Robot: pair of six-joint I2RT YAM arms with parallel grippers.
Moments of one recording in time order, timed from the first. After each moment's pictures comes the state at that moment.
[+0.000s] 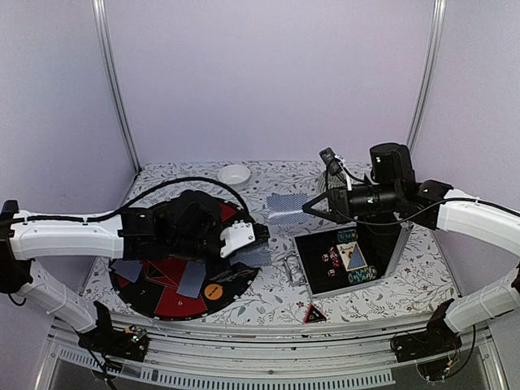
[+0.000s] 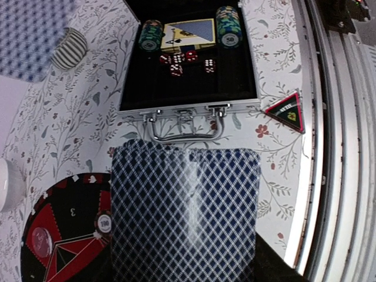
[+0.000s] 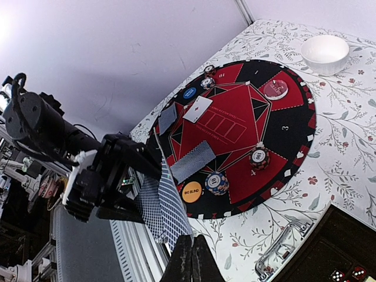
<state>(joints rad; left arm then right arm) -1.08 1.36 0.97 -0.34 -0.01 0.35 0.70 1.28 1.01 -0.16 -0.58 0.36</state>
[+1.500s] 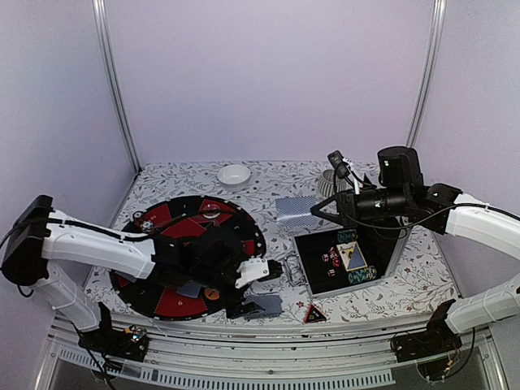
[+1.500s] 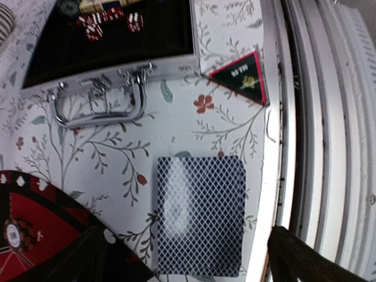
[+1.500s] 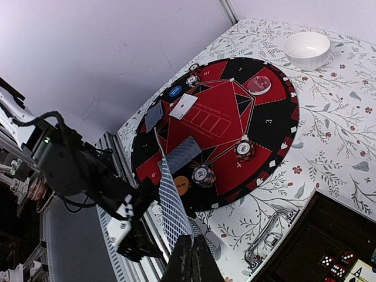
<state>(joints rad) -1.17 1.60 0.84 -0.15 0.10 0.26 0.70 1.21 0.97 -0.22 -0.51 0.34</state>
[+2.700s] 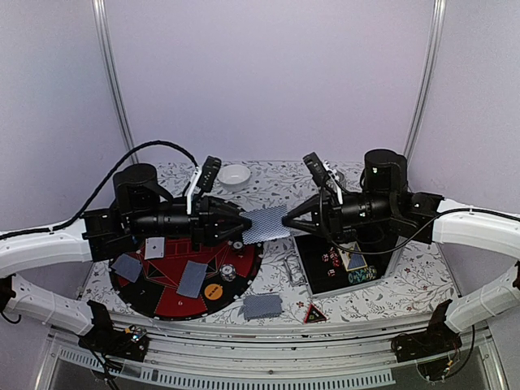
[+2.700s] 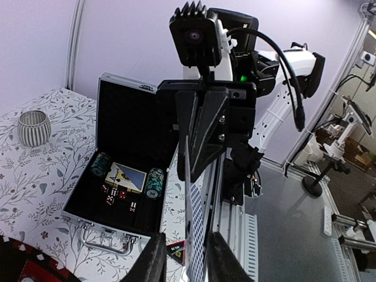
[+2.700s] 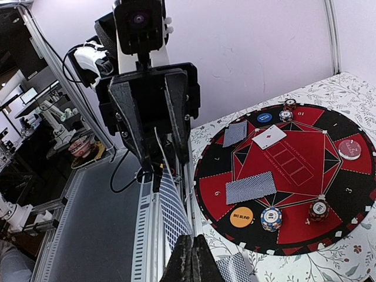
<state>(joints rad) -0.95 1.13 0.83 0.18 0.46 -0.27 0.86 1.28 0.96 0.10 -0.72 0.23</state>
